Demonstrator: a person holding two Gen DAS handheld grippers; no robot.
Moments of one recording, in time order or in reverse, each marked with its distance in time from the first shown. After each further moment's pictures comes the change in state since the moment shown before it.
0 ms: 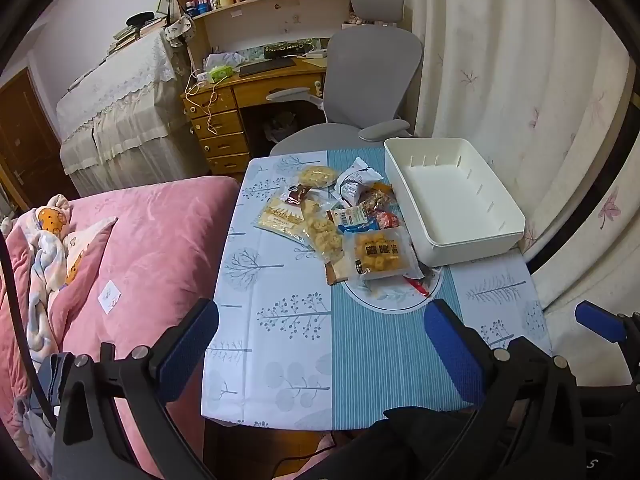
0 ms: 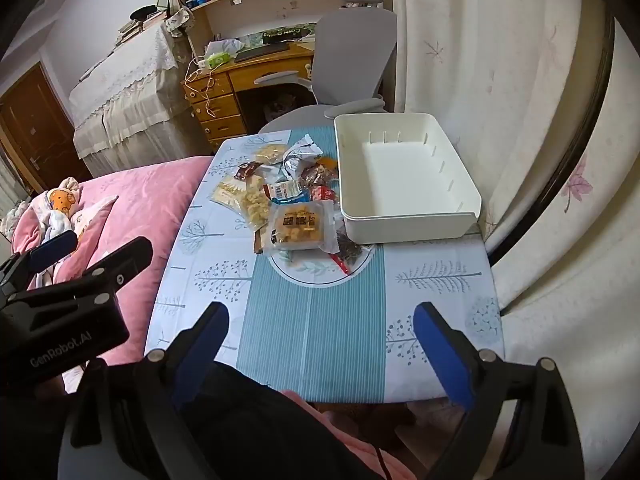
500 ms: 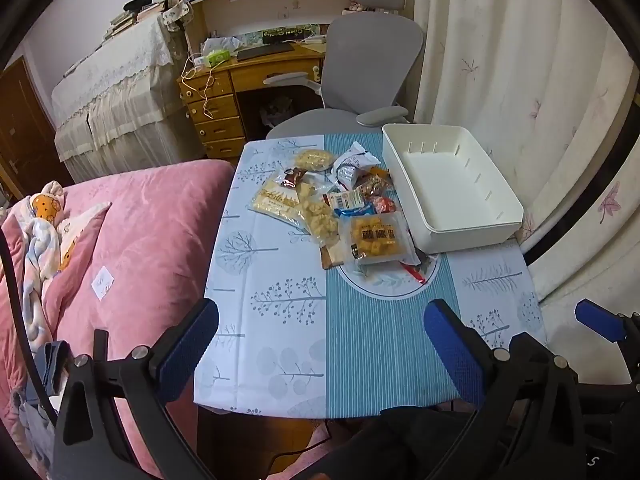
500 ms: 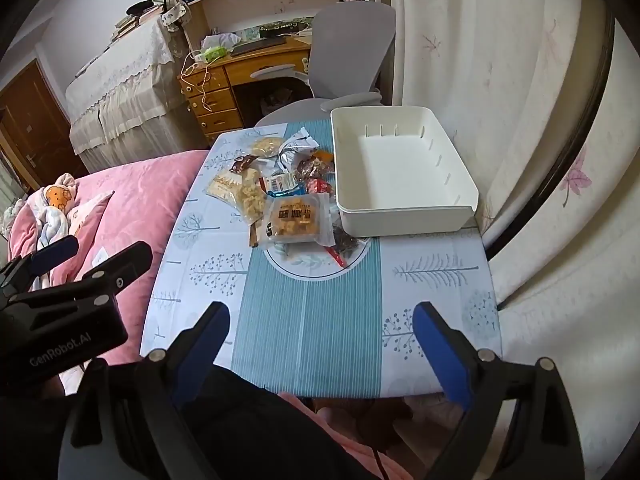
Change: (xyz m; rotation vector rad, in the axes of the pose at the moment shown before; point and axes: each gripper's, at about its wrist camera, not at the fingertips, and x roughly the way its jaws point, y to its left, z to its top) left arm 0.010 0.006 -0.012 -0.025 0.056 -0.040; right arm 0.004 -0.002 -0.002 -0.004 0.022 -0.019
